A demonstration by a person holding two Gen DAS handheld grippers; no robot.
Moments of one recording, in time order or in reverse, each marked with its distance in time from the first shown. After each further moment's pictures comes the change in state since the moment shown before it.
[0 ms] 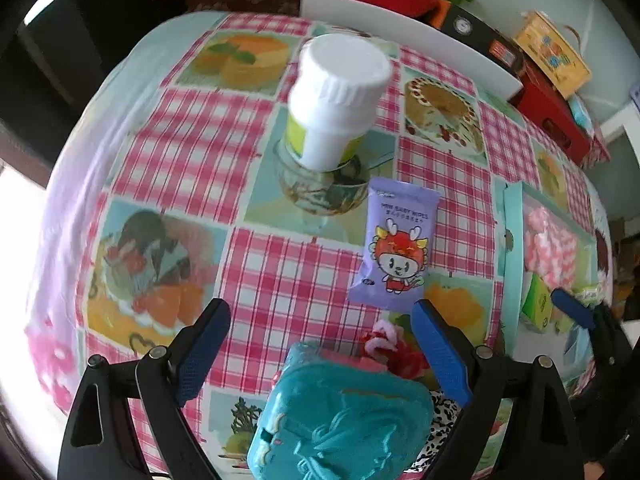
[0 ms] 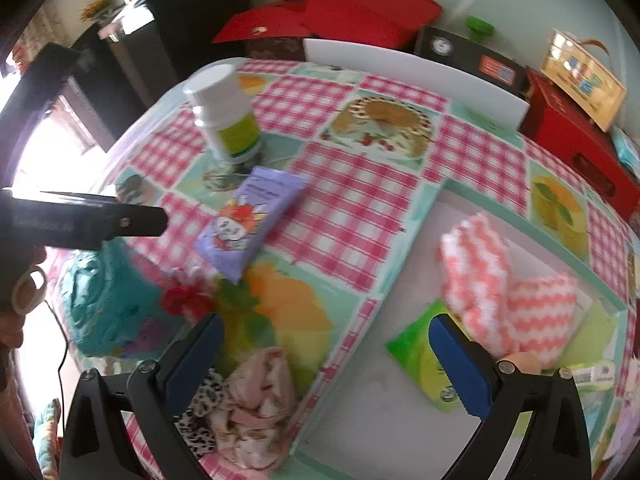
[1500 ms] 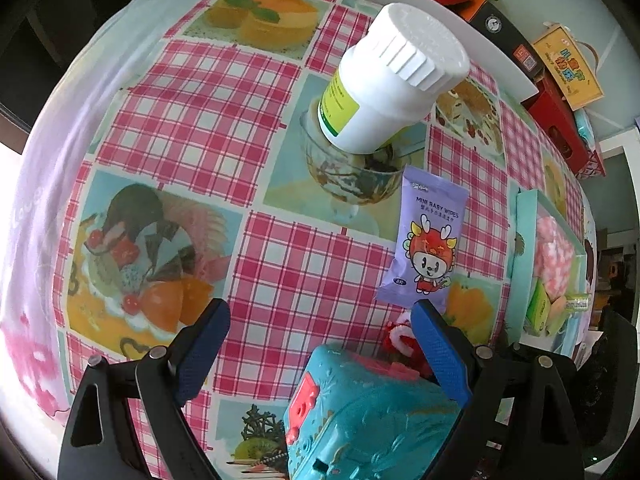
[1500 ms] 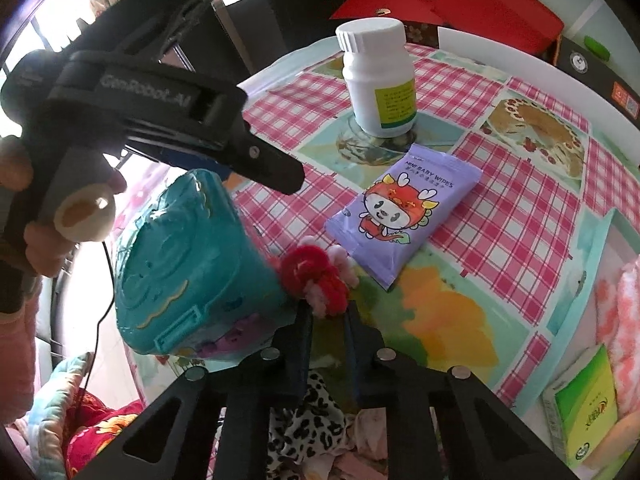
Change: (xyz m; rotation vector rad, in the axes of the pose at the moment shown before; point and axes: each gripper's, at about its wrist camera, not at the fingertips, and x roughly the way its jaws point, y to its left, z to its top) left arm 0.024 0.026 0.007 -0.052 0.116 -0.086; right arm 0.053 0.062 -0.004 -0.181 0.006 0.309
